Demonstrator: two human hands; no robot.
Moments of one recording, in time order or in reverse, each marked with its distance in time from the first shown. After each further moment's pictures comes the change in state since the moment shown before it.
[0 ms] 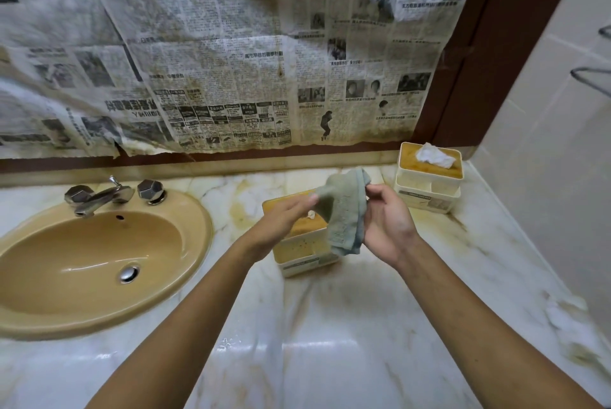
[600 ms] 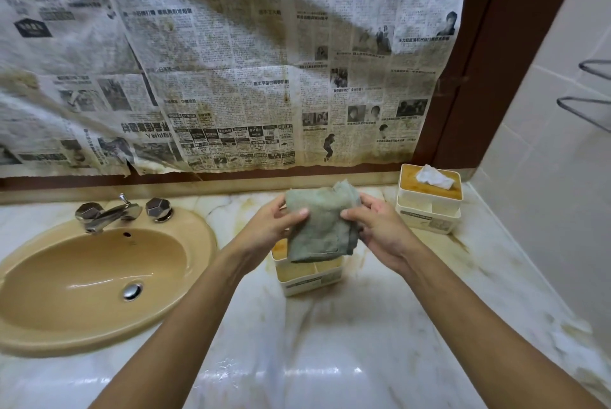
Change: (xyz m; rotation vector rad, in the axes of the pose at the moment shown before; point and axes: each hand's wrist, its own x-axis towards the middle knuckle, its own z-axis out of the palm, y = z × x) left_hand -0.008 0.019 -0.021 -0.287 0.068 0.049; right_hand -0.001 -0.014 0.016 -0.510 0.041 -0.148
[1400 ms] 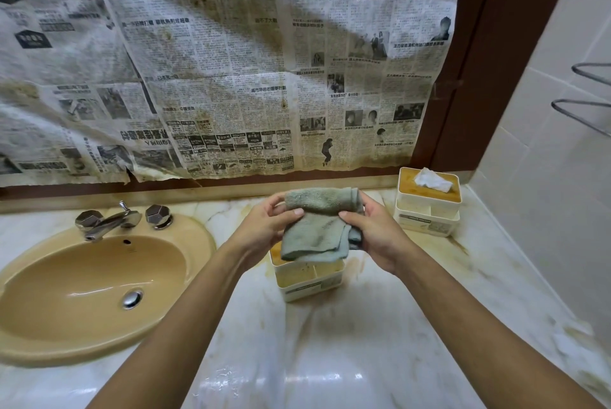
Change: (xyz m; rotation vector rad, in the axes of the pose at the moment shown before) left_hand 0.007 0.010 -0.005 -0.146 0.029 -0.079; right_hand 0.008 0.003 0.001 -0.062 -0.031 -0.019
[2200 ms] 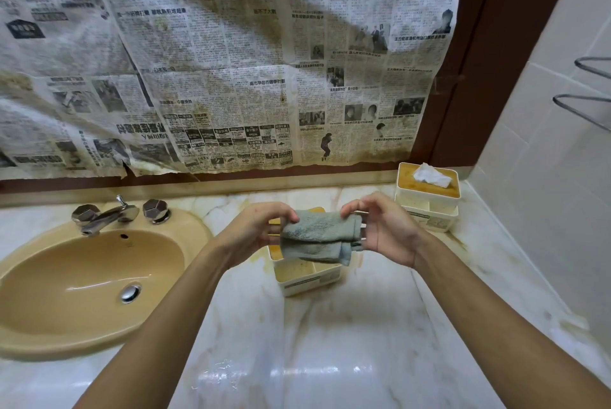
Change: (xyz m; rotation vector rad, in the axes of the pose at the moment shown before) left_hand -0.002 -0.007 -0.024 0.049 -0.157 -0.026; right_hand -0.002 -0.008 -0.027 0.119 -0.157 0.224
